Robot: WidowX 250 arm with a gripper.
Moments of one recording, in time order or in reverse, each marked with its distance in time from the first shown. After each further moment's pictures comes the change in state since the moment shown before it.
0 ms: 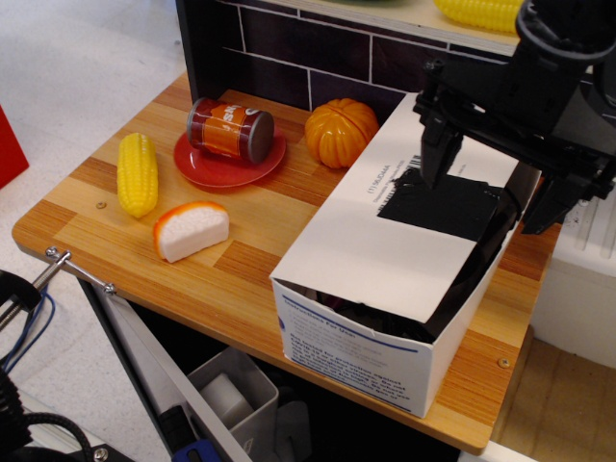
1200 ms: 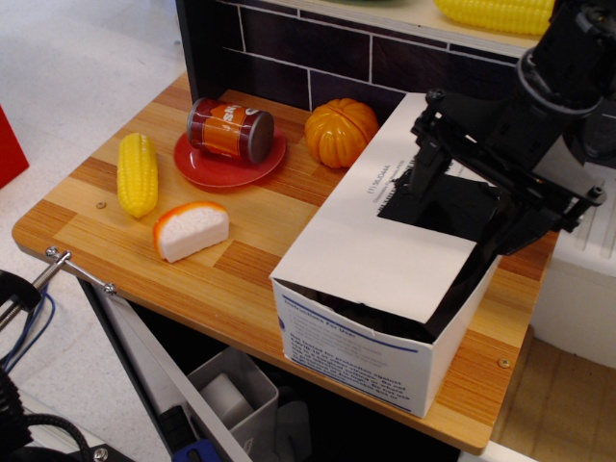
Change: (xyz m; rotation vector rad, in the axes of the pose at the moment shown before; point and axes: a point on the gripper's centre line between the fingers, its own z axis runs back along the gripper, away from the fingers) arm 0.005 0.001 -0.034 0.121 0.021 -0.075
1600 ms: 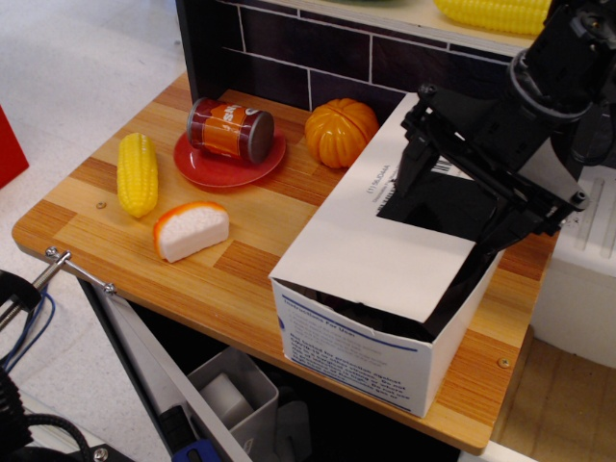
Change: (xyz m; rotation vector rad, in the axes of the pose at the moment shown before) arm -0.003 0.010 -0.001 0.058 0.015 -0.040
